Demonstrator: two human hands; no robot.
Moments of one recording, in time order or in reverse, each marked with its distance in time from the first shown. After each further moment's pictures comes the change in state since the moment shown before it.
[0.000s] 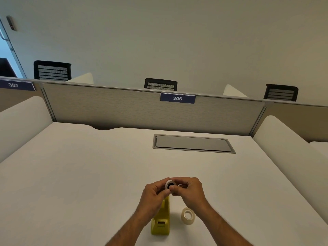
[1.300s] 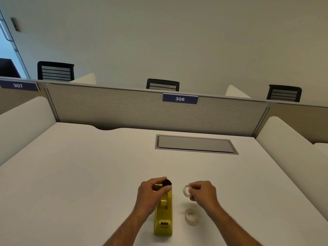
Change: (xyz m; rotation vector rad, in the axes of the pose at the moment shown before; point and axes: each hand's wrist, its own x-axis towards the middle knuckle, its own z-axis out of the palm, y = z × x) left_hand 0.010 -0.012 -0.016 0.015 0.147 -0.007; right_hand 0.010 0.027 -0.028 -0.219 0.180 0.330
